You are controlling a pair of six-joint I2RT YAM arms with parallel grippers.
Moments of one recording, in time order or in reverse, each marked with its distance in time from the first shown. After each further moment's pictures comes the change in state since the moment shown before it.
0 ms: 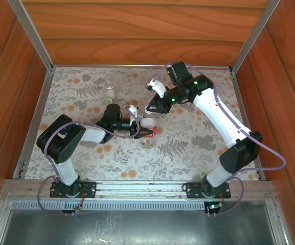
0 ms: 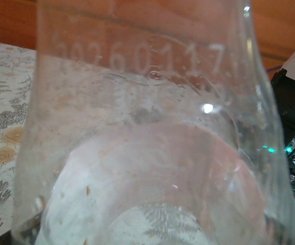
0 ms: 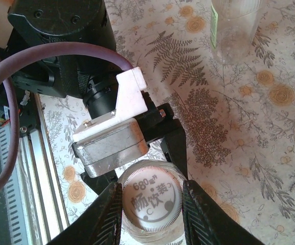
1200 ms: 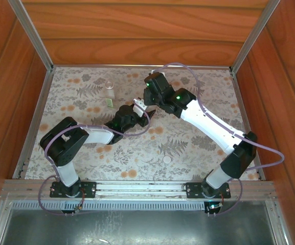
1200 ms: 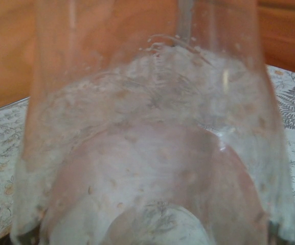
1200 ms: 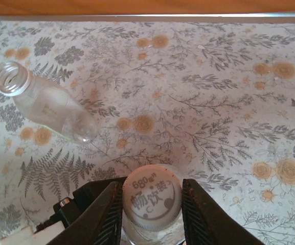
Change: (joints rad) left arm -0.160 -0.004 0.106 -0.106 -0.957 0.047; right arm 0.251 -0.023 -0.102 0.336 0.938 0.933
